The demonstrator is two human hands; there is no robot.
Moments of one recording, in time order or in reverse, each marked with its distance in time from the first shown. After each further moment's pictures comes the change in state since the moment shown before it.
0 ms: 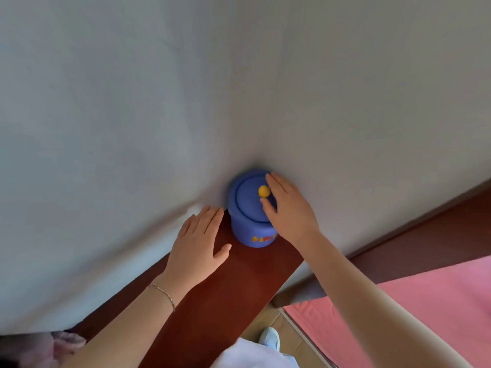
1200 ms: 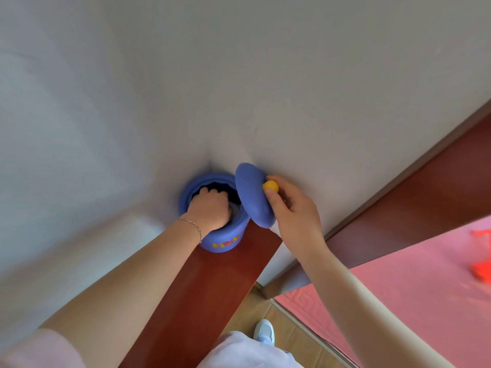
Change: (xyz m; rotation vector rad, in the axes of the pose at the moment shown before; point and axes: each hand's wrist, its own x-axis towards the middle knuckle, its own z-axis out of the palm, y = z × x) left_hand 0.141 0.077 0.020 0.016 -0.448 0.003; right_hand -0.049 0.033 -0.054 0.835 0.282 0.397
